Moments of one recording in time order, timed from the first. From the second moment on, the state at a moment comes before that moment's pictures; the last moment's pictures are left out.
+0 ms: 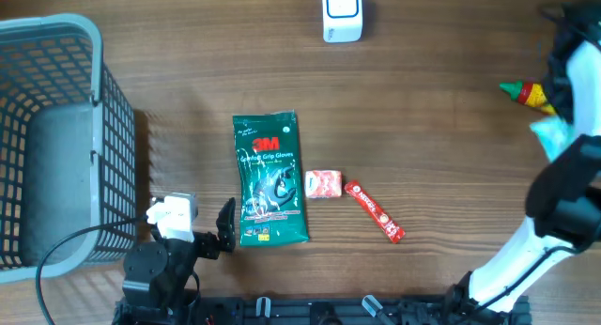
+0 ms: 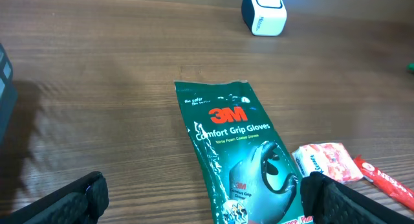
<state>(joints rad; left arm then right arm) -0.14 0.01 0.29 -0.68 0.11 -0.15 -0.38 2.04 1.75 -1.20 0.58 0.94</state>
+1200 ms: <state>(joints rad) -0.14 0.01 0.29 -0.68 0.11 -0.15 0.46 1.40 1.20 -1.08 -0.09 0.47</state>
